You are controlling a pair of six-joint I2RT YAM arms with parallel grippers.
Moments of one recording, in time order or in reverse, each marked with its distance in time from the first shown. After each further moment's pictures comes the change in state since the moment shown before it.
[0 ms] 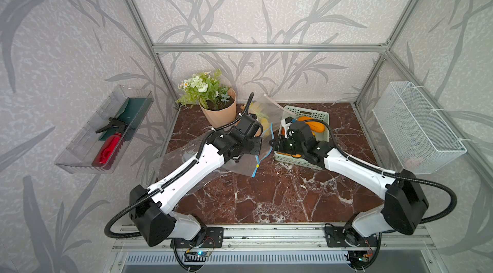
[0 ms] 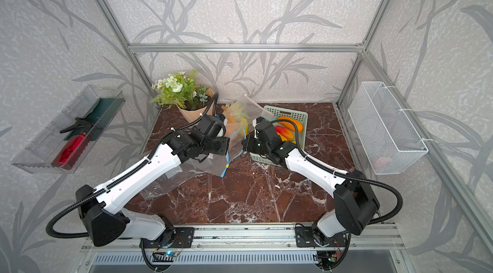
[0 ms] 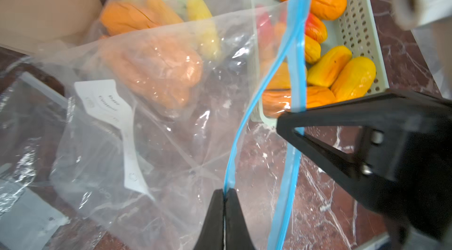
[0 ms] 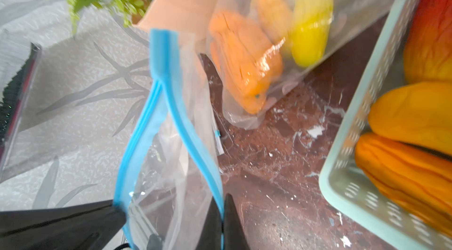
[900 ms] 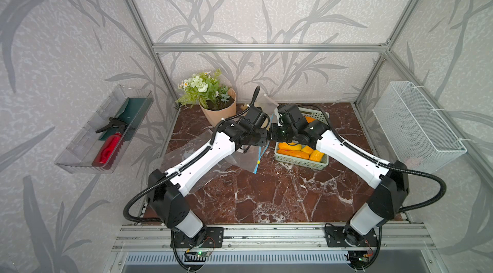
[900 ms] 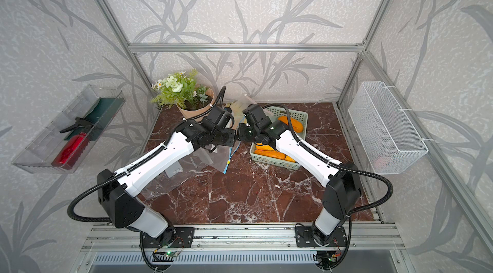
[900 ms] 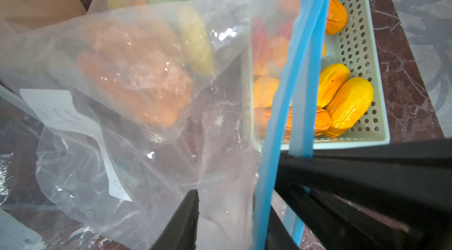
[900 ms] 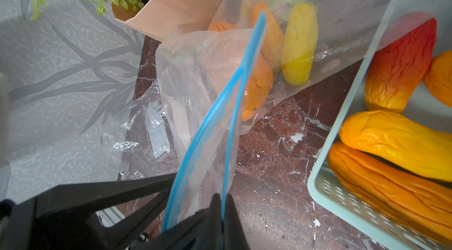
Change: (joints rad) left arm 0.020 0.185 0.145 0.003 0.061 0.013; right arm 0.039 0.166 0.406 -0.423 0.064 -0.096
